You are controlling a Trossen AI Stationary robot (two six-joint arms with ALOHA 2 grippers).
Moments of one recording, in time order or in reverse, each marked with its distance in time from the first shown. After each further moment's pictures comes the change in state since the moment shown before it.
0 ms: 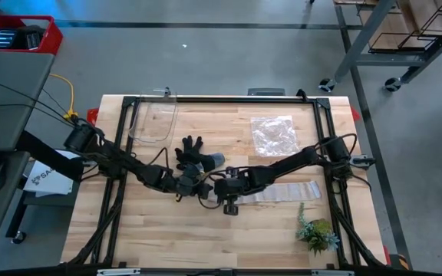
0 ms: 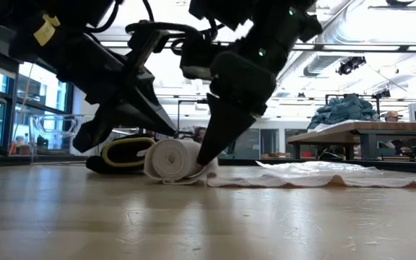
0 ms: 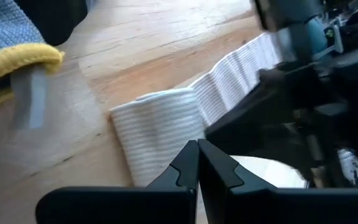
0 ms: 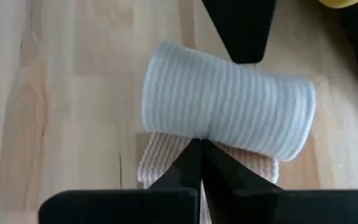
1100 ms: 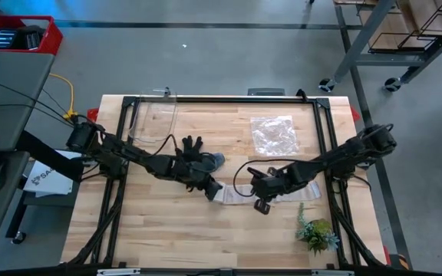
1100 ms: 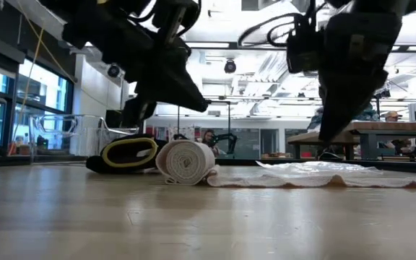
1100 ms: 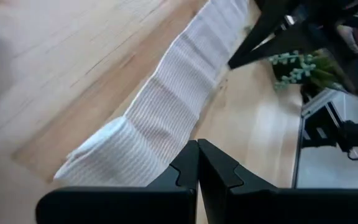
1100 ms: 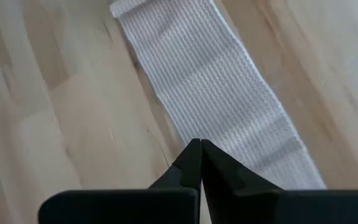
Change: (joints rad) left arm 0.141 0.004 0.199 -0.181 0.321 0.392; right arm 0.100 -0.464 -0.490 -0.020 -0.019 0.562
